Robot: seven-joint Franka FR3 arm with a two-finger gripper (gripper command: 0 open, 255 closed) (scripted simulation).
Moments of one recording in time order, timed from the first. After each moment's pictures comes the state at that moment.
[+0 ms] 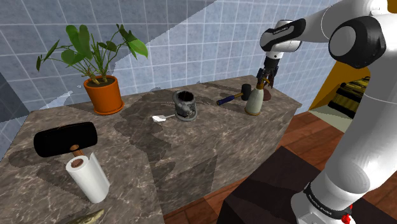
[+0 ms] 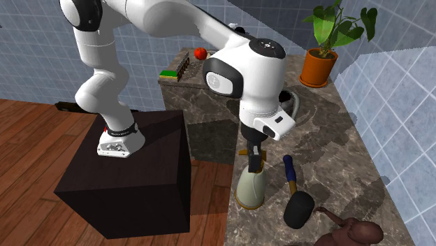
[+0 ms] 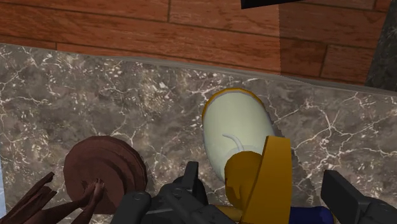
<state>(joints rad) -0.21 0.23 -0.41 -1.80 0.12 2.03 -0.52</state>
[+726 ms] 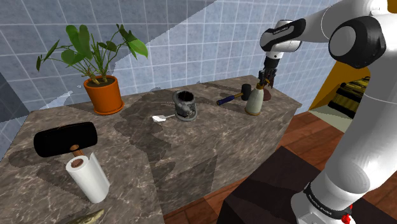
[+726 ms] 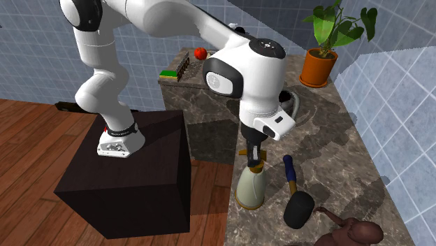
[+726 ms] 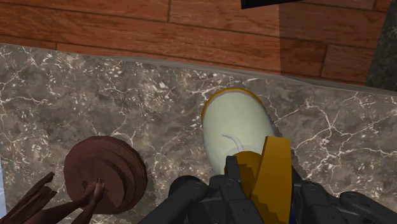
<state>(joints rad) -0.21 0.23 -0.41 -1.80 0.12 2.03 -0.52</state>
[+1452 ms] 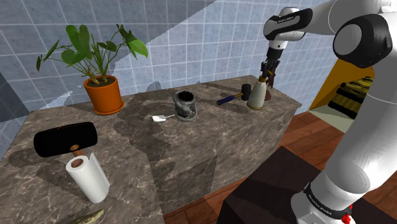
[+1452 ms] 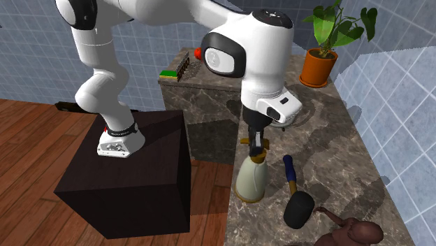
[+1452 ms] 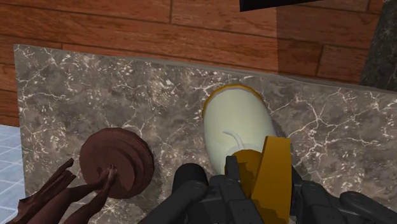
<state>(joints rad) -0.21 0.20 -0.41 -1.70 0.10 1.91 -0.51</state>
